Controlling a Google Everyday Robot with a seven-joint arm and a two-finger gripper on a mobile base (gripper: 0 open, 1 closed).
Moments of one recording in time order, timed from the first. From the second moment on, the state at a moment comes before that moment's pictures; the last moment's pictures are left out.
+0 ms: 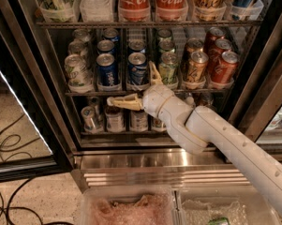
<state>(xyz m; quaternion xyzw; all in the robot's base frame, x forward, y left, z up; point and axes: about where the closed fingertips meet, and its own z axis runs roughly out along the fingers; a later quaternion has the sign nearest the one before) 0.642 0.015 0.829 -0.34 0.57 0.17 0.72</state>
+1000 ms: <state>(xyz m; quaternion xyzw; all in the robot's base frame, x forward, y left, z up) 0.659 0.020 0.834 -0.31 0.58 0.15 0.73</state>
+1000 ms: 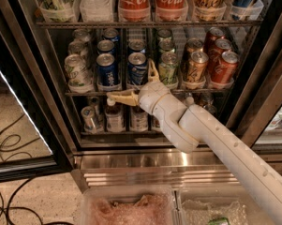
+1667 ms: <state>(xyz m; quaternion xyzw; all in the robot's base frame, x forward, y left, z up) 0.659 0.020 0.834 -0.31 0.58 0.15 0.73</state>
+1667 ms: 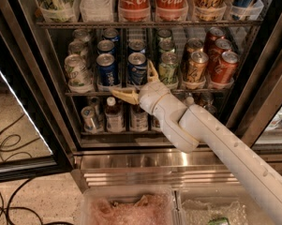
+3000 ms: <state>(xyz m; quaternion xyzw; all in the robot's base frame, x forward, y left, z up) 0.659 0.020 0.834 -0.31 0.58 0.15 0.73</state>
